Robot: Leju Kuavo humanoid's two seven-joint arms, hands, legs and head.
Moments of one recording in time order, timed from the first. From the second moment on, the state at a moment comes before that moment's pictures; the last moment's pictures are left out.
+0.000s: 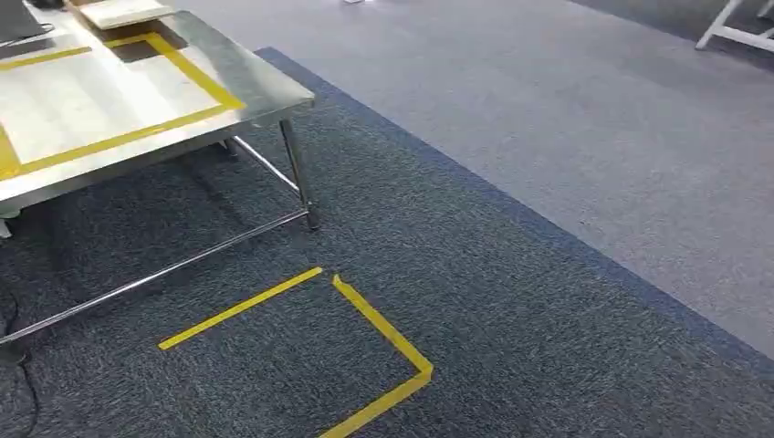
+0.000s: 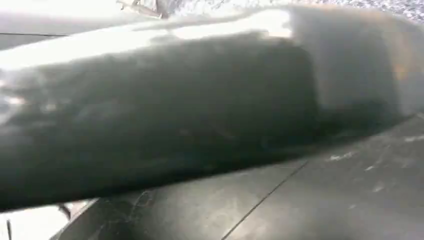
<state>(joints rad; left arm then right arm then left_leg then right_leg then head) -0.08 -0.21 -0.09 -0.19 -1.28 0.08 0.19 -0.03 0.25 -0.34 -0.19 1.16 -0.29 0.08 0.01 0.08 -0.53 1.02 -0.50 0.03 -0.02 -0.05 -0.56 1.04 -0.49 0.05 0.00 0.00</state>
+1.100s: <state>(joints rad) -0.02 -0.07 0.79 -0.23 -0.44 0.57 -0.03 -0.02 0.30 -1.05 -0.20 0.37 -0.62 -0.12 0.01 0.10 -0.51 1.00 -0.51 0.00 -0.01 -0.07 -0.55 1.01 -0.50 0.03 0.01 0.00</state>
